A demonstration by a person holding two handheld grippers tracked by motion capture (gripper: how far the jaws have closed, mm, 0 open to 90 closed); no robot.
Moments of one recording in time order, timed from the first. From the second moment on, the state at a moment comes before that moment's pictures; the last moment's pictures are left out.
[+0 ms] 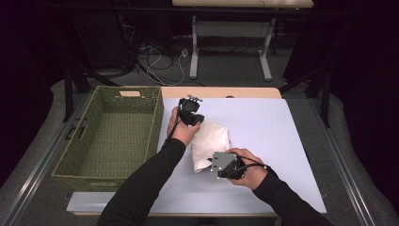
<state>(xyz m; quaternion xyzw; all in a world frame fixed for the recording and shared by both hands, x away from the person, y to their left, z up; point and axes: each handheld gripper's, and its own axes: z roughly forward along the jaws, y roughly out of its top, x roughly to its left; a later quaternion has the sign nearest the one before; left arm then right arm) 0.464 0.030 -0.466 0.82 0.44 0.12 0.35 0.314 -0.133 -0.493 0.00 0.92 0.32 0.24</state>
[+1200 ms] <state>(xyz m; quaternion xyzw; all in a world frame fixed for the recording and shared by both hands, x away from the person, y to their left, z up) 0.424 0.059 -0.412 0.81 0.44 0.14 0.35 0.265 -0.117 -0.467 -0.17 0.79 0.31 0.49</state>
